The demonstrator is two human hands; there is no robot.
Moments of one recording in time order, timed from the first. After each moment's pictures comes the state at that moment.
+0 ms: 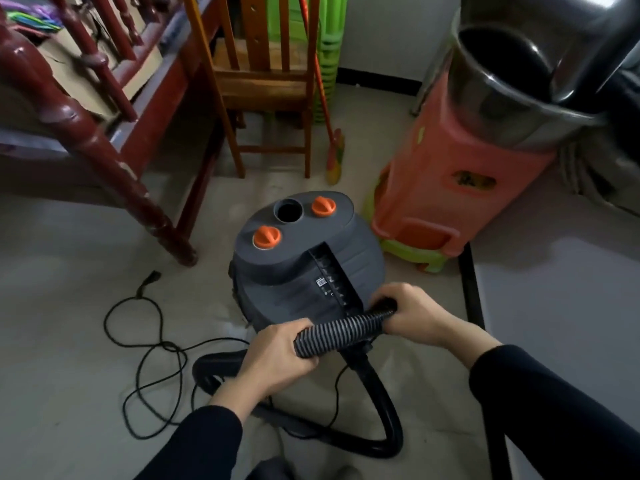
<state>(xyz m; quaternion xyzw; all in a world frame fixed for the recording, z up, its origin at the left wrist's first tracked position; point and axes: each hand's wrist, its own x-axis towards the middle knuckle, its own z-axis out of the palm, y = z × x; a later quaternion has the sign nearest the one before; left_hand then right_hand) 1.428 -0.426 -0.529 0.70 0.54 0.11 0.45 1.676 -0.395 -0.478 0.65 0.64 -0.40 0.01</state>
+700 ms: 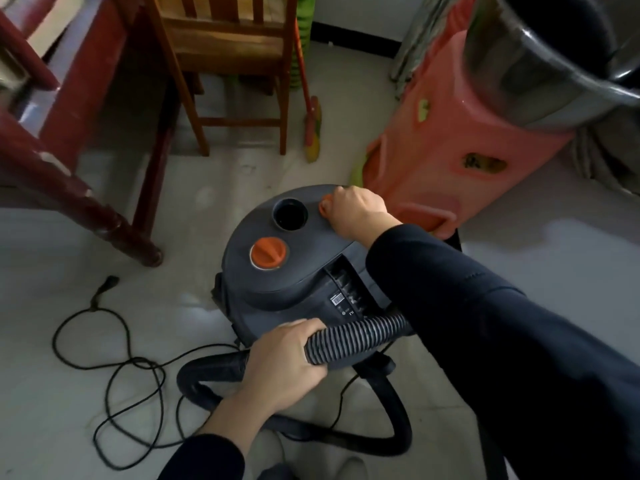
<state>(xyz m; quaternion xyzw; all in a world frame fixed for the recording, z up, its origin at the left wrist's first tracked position) 1.409 -0.366 -0.563 0.75 0.48 0.13 0.44 1.583 -0.193 -0.529 0.71 0.68 -0.10 0.17</state>
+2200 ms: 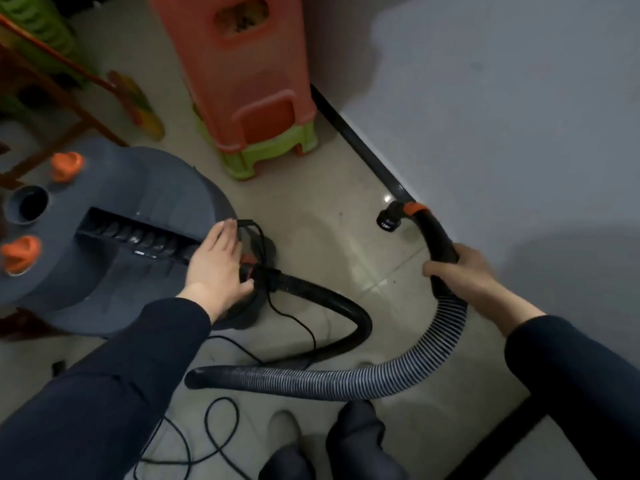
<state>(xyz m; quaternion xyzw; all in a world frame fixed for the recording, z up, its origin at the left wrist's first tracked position) 1.569 -0.404 -0.602 0.89 0.18 -0.36 -0.22 1.793 -0.682 -0.577 0.88 0.00 -0.37 -0.30</state>
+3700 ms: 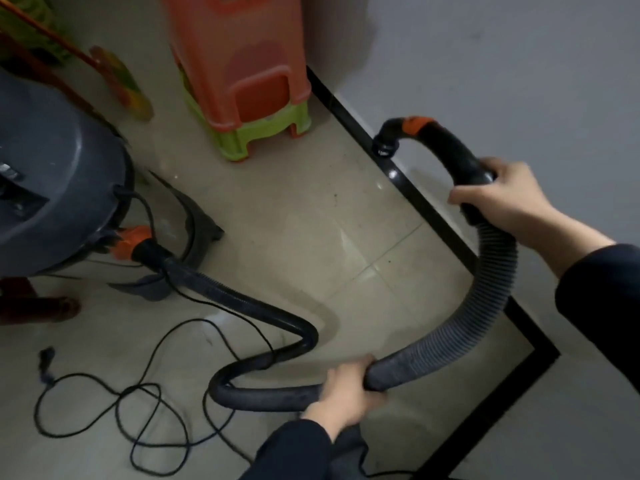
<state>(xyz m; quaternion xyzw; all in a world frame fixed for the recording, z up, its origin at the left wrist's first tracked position) 1.514 -0.656 -0.658 0.74 0.26 -0.33 0.53 1.809 -0.673 -0.508 0.91 0.10 -0.24 -0.32</state>
